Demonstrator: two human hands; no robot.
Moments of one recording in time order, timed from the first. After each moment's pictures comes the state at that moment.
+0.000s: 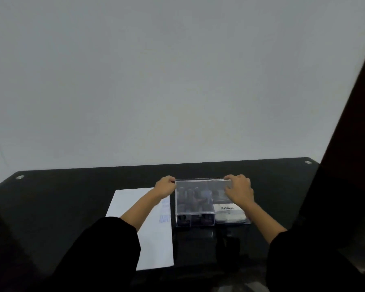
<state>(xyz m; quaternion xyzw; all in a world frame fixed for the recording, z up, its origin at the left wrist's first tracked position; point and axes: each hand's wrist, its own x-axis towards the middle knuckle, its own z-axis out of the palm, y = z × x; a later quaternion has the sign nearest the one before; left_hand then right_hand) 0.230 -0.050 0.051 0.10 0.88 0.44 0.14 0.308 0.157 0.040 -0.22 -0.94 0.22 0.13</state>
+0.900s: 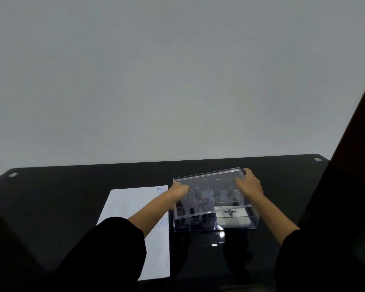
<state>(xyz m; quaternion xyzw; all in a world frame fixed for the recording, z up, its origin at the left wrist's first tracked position) 0.217 -0.001 0.032 -0.01 0.82 0.51 0.27 0.279 0.188 0.041 -0.30 -0.87 0.38 0.11</state>
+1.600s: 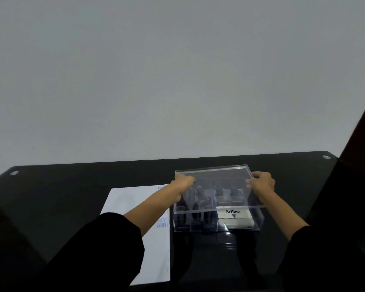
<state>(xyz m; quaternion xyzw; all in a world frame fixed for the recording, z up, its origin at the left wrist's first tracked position) 0.220 0.010 0.056 -0.03 0.83 0.51 0.23 0.271 0.212 0.034 -0.37 -0.80 0.45 0.16</state>
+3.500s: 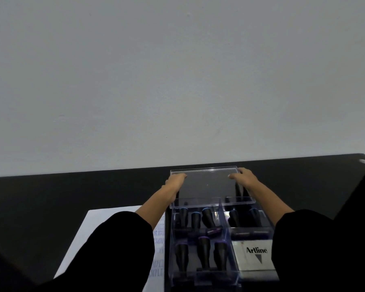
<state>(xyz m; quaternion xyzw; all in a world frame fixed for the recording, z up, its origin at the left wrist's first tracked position) 0.059 0.036 -0.021 -0.06 0.83 0.50 0.22 0.108 0.239 -0.024 -0.27 -0.84 0.46 0.01</state>
